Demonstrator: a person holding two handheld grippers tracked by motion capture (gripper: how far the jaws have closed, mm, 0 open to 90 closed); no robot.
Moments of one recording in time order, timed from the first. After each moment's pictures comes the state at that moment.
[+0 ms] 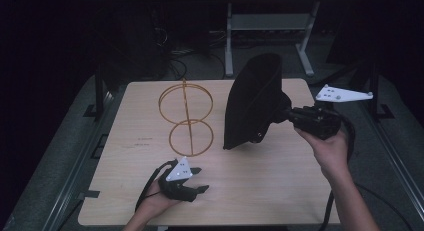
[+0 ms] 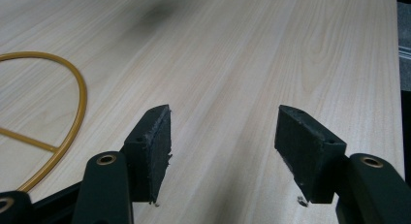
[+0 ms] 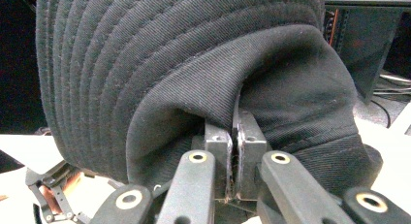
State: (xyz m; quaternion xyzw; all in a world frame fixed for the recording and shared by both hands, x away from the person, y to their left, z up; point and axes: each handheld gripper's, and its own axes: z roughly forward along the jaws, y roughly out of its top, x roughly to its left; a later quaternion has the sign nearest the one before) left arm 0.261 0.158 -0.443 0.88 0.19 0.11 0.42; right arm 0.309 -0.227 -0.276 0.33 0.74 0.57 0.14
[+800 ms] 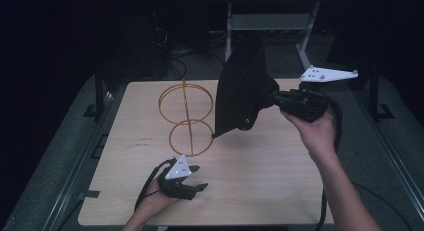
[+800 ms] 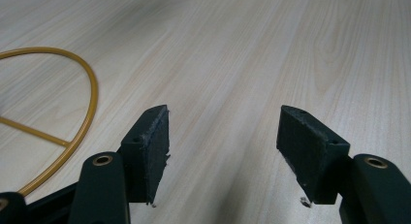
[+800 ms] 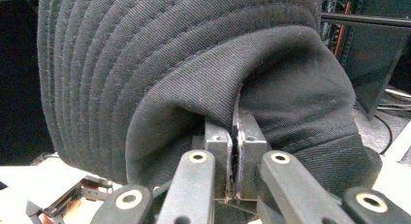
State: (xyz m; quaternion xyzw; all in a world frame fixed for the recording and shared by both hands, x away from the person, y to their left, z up) left arm 0.266 0.161 -0.445 0.88 0.20 0.11 0.43; right arm 0.331 -0.195 -0.244 0.31 0.74 0.57 0.15
